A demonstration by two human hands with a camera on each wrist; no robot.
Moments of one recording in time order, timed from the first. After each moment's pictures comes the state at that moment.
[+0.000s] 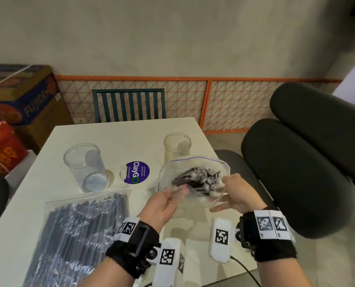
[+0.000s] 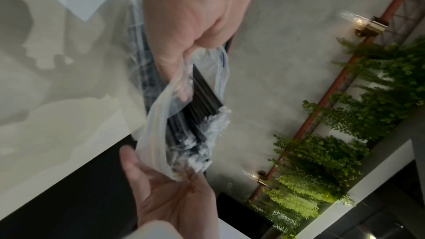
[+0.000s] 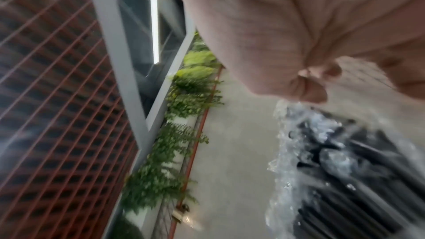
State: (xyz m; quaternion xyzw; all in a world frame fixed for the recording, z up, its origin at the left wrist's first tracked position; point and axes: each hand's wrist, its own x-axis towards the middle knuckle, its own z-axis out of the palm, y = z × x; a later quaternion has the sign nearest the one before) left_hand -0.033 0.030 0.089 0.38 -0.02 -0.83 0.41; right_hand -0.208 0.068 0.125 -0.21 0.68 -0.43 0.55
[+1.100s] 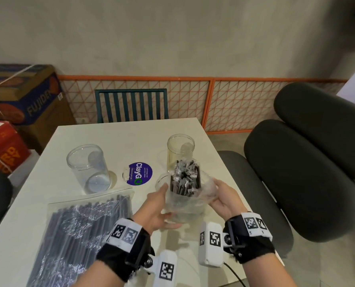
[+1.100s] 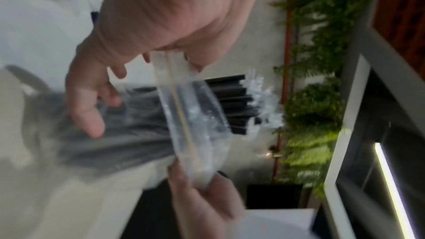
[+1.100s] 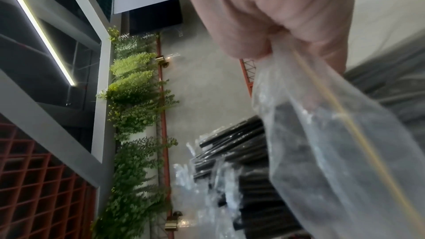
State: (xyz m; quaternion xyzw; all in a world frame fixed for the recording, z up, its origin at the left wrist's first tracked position) left_hand -0.009 0.017 0.079 0.56 -0.19 -0.76 0.26; right_hand -0.183 0.047 0.087 -0.10 0.58 -0.58 0.57
